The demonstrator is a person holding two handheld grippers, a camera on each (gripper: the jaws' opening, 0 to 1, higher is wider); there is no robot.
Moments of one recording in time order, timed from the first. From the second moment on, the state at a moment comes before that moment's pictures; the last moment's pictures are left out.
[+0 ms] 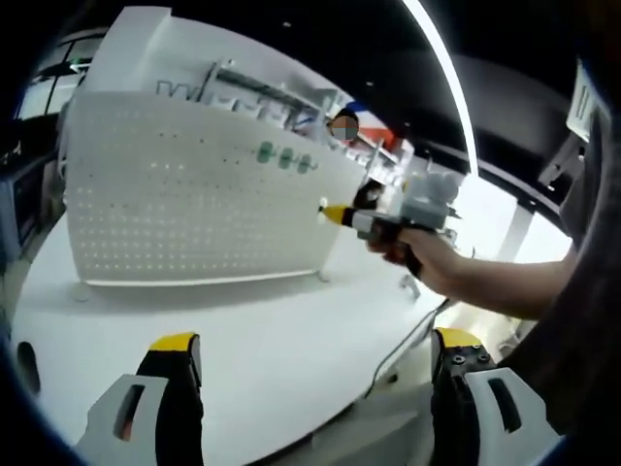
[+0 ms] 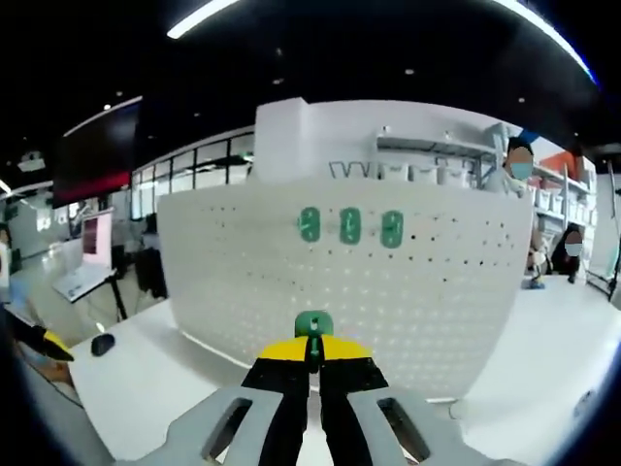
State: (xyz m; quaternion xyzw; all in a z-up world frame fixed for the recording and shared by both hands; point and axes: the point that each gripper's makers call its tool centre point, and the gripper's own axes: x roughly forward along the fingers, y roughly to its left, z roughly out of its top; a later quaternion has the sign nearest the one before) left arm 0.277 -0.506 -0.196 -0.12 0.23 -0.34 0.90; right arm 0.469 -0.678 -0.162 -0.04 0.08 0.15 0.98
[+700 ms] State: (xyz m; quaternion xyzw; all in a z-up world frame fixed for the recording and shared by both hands) left arm 0.290 -0.503 -0.200 -0.09 0.24 -0.34 0.90; right arm 0.523 -0.734 -0.146 -0.04 0.05 0.07 1.00
